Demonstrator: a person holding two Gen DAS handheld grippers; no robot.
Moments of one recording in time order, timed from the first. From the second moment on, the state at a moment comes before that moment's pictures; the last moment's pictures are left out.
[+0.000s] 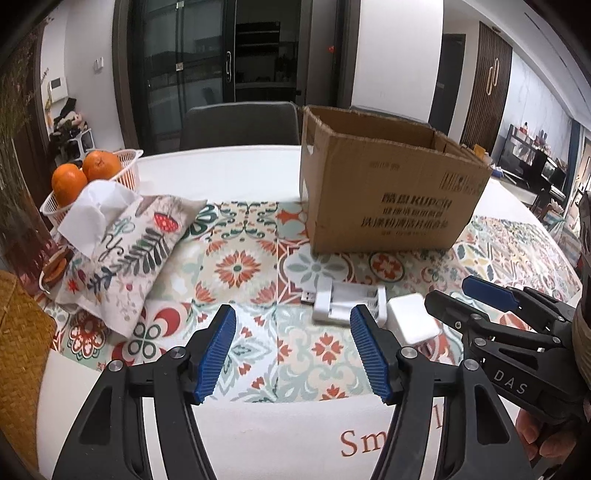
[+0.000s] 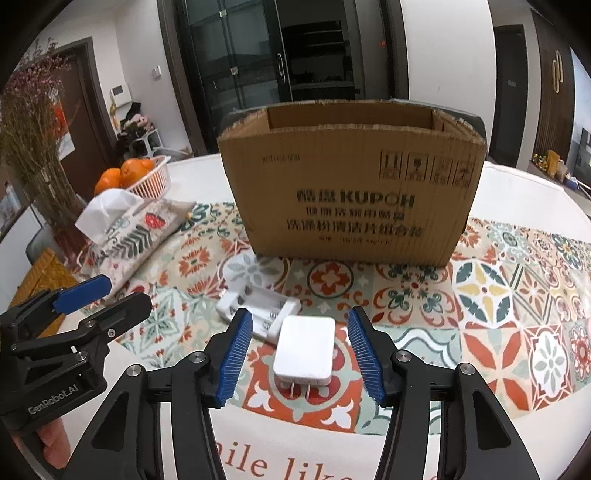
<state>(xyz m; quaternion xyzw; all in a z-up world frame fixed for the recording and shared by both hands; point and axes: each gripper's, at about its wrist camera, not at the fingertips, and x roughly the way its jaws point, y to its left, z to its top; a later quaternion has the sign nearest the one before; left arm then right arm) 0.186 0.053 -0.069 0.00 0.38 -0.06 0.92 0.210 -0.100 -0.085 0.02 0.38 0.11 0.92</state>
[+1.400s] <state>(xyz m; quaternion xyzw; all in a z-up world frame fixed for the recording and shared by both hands) 0.214 0.055 -0.122 -0.01 0.45 -0.10 0.89 0.239 -0.090 -0.146 0.02 0.44 0.09 0.90</state>
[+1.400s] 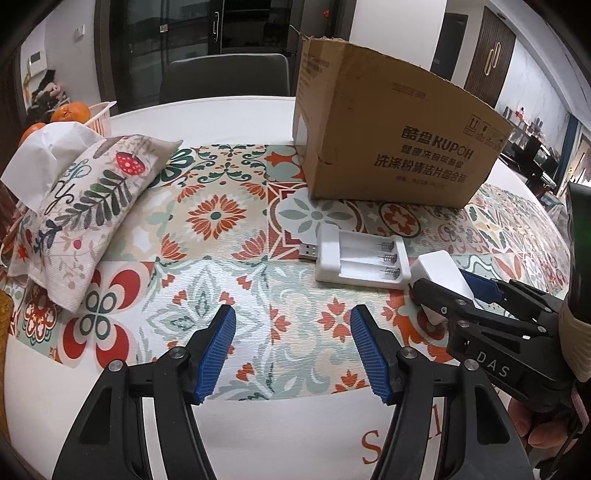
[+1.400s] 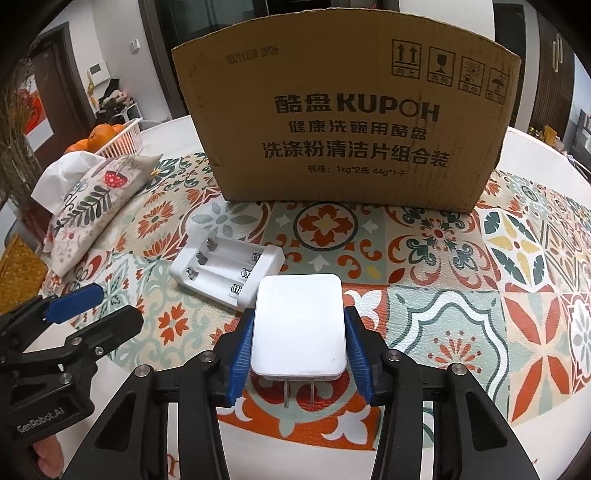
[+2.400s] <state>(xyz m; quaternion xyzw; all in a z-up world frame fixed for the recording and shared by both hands) 0.250 0.002 -0.130 0.03 0.44 -0.18 0.88 0.233 -0.143 -0.135 0.06 0.42 0.04 0.90</state>
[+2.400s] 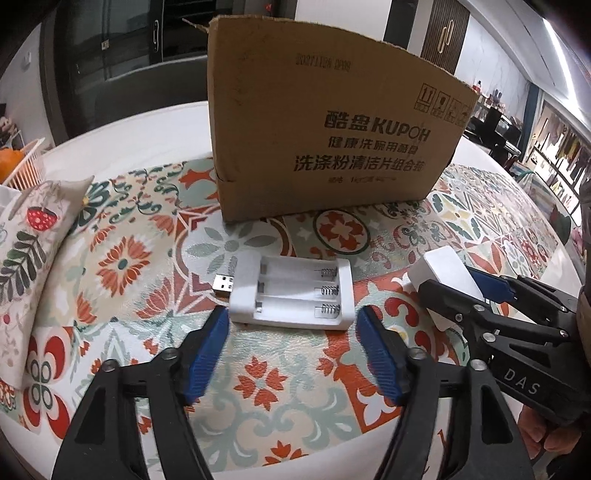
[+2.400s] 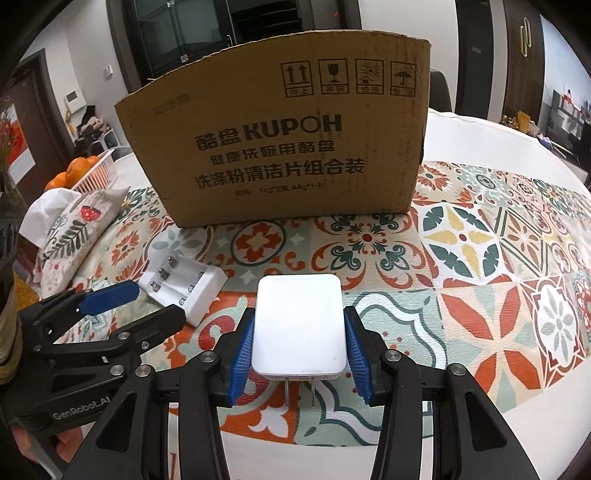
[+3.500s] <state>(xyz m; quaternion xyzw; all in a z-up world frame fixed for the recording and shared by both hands) 0.257 -0.009 -0.132 0.06 0.42 -0.17 0.89 0.234 -0.152 -0.145 0.08 0.43 0.03 0.90</state>
